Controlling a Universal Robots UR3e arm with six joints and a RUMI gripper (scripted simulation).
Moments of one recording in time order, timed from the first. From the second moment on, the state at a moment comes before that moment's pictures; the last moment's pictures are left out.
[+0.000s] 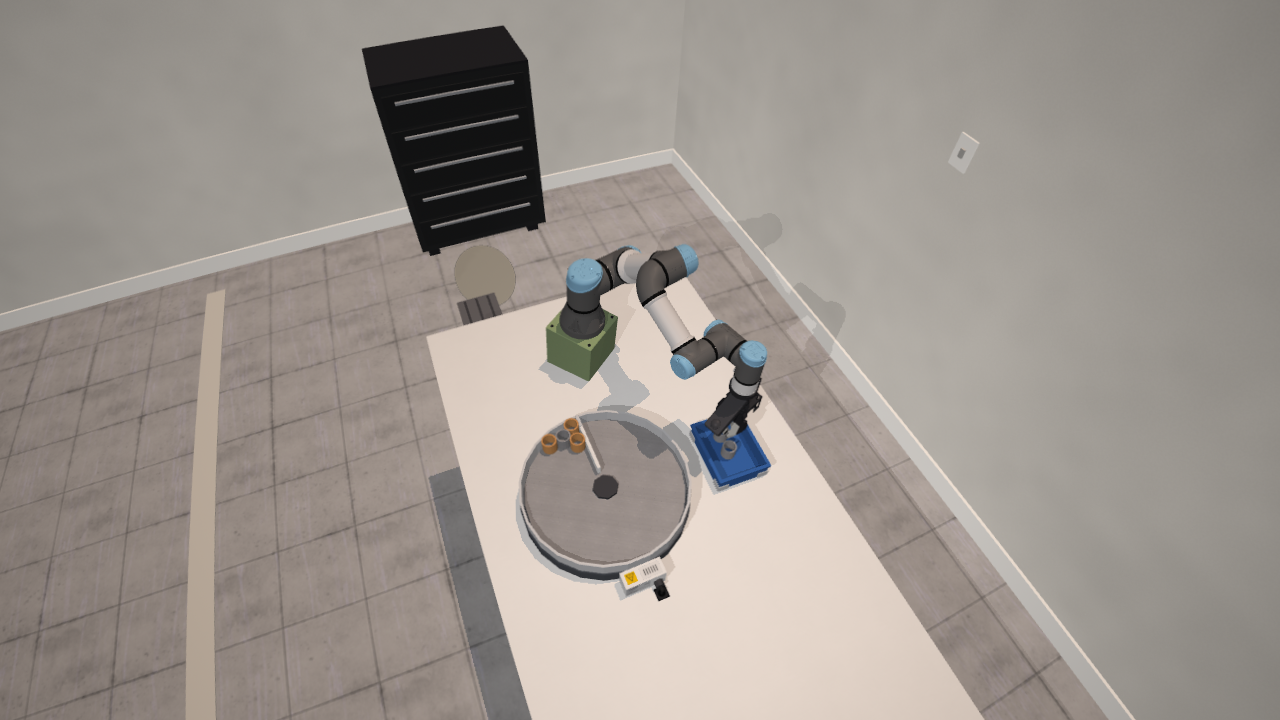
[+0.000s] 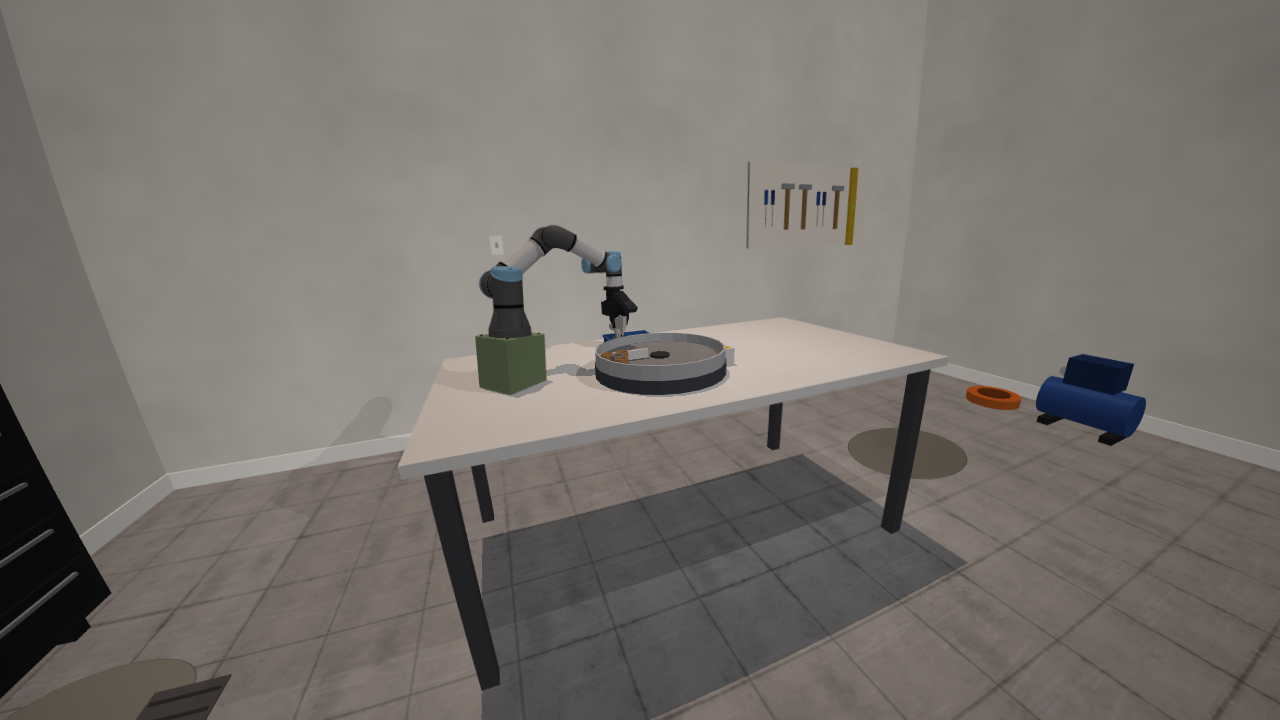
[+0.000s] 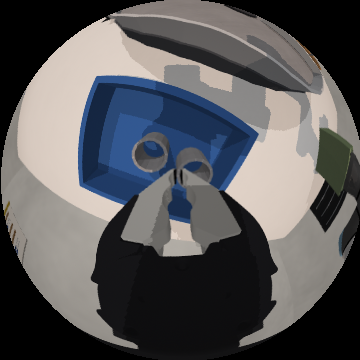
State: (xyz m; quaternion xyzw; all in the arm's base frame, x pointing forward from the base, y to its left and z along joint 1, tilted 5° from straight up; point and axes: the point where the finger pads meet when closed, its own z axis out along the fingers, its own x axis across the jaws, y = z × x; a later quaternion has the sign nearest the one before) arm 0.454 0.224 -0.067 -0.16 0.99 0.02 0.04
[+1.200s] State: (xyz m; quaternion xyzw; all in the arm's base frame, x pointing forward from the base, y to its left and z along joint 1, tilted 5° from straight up) arm 0.455 0.224 -0.073 -0.16 0.99 0.02 0.04
